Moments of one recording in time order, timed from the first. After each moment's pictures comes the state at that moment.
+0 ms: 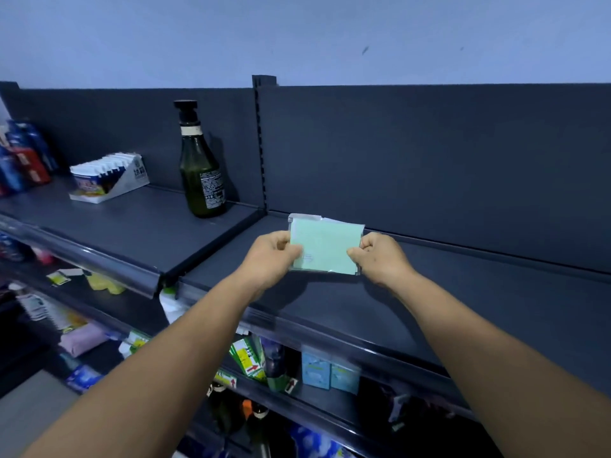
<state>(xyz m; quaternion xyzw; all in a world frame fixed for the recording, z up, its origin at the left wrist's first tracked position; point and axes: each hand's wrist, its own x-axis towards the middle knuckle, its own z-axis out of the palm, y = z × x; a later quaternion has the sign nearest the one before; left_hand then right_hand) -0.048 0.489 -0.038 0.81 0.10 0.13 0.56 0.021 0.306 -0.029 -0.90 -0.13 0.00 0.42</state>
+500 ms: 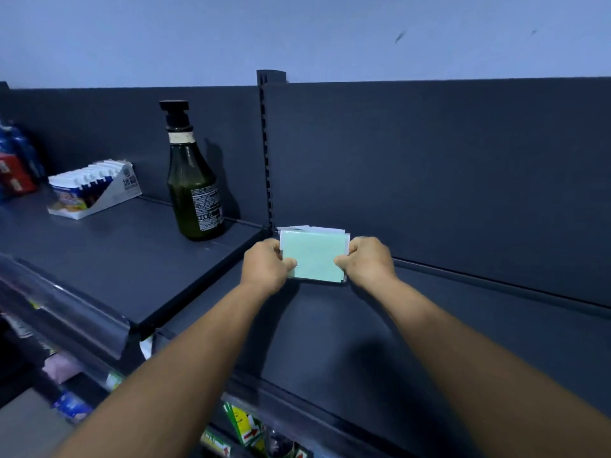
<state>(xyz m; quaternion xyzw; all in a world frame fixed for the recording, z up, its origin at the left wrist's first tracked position) 0.058 0.547 -0.053 0.87 0.22 0.18 0.40 0.125 0.391 -0.042 -0.91 -0.10 0.00 0.39</state>
